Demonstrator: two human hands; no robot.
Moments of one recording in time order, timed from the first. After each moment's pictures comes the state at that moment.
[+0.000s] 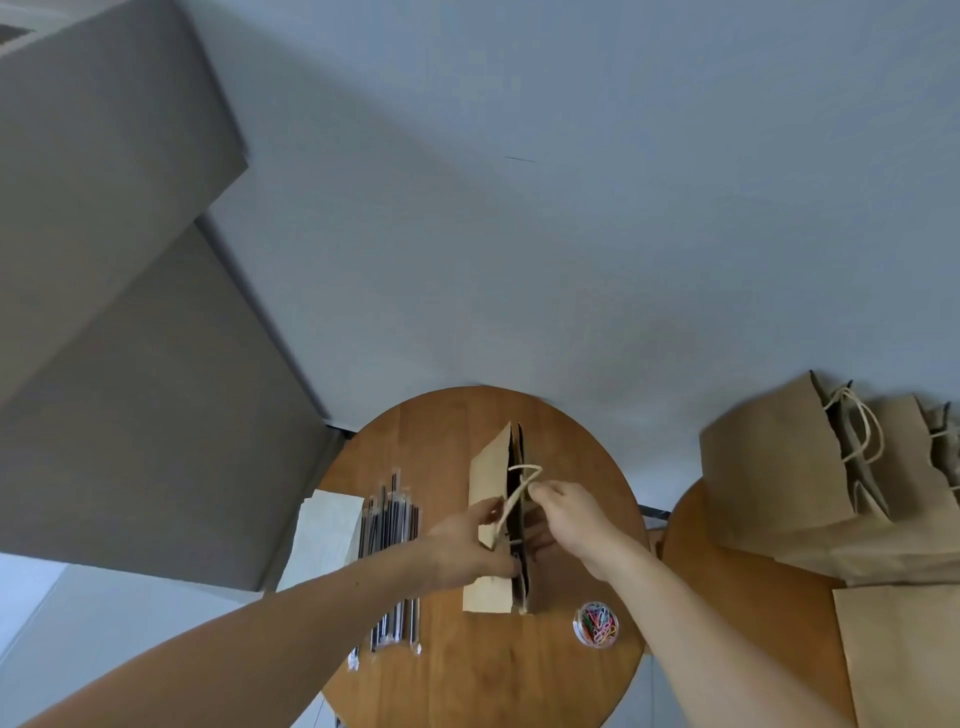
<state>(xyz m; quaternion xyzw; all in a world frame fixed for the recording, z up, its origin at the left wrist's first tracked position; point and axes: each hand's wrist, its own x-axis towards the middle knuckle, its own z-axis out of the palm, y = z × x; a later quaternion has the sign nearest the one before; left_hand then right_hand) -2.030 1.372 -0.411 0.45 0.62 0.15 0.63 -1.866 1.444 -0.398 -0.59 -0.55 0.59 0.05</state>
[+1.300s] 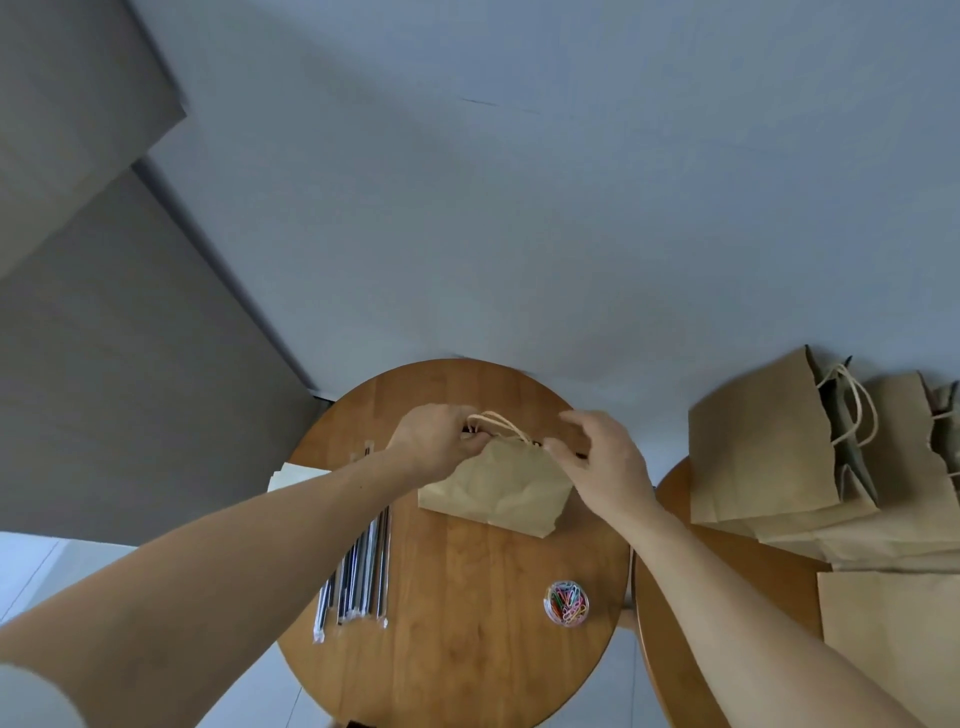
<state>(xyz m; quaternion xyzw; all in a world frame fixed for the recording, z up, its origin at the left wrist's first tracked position) -2.025 1.460 -0.406 0.65 0.70 0.08 0.29 -1.789 1.499 -0.430 -0.53 -0.77 0.30 0.19</state>
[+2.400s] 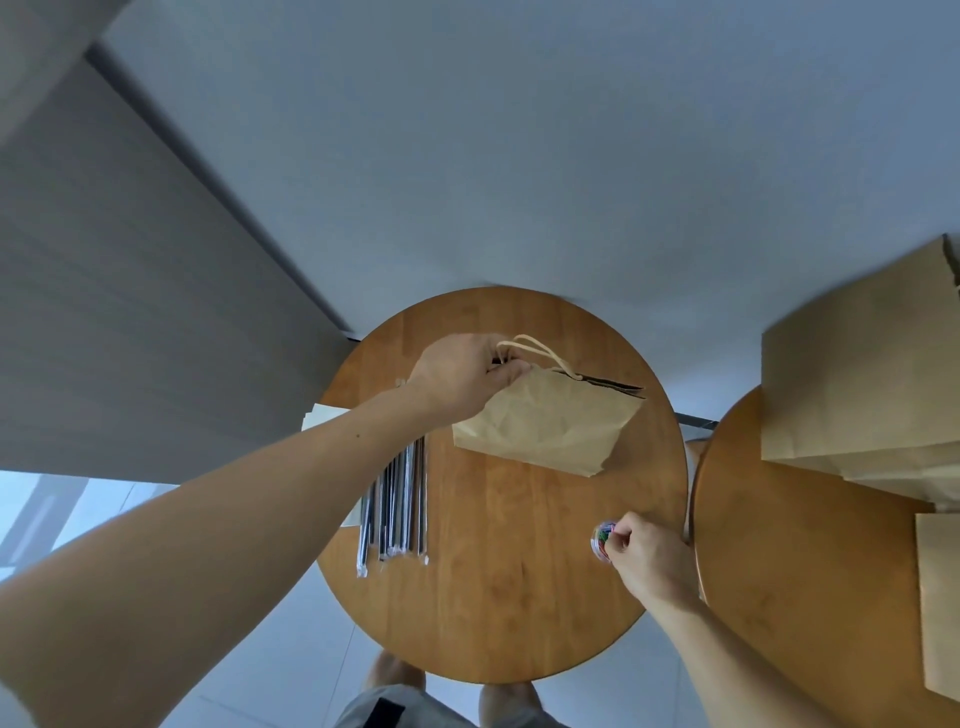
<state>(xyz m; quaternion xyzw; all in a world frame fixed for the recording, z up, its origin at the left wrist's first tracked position) -2.029 1.460 -0.424 0.65 0.69 0.12 0.29 -1.739 1.380 -0.574 -0.66 -0.69 0.28 -0.10</state>
